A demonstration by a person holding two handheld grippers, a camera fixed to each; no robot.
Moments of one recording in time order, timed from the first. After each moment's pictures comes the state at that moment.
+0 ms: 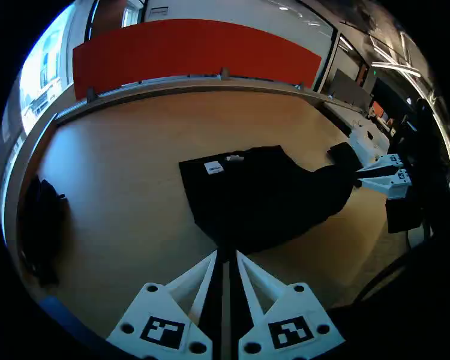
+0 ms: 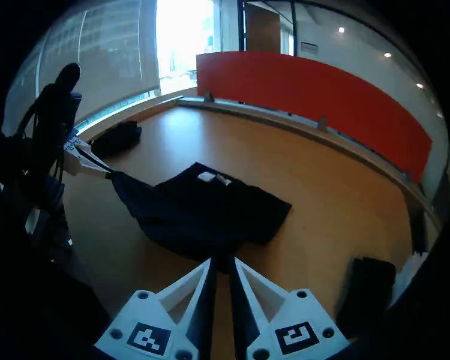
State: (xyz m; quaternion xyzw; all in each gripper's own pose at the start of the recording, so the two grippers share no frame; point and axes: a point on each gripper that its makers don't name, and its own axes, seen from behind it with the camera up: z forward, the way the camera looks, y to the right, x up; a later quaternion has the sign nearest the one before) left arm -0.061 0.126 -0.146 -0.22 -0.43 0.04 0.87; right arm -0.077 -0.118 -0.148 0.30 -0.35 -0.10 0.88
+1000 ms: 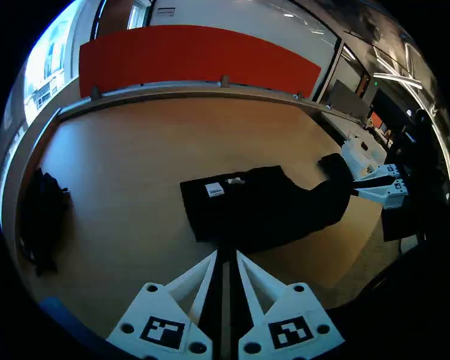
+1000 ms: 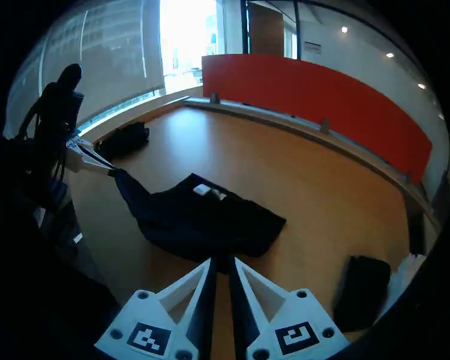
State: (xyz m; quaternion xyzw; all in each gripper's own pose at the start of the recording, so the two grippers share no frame) left arm -0.034 0.129 -0.162 -0.22 -0.43 0.01 0.88; right arm -0.050 -0.118 -0.167 0.30 -0.36 -0.11 0.87
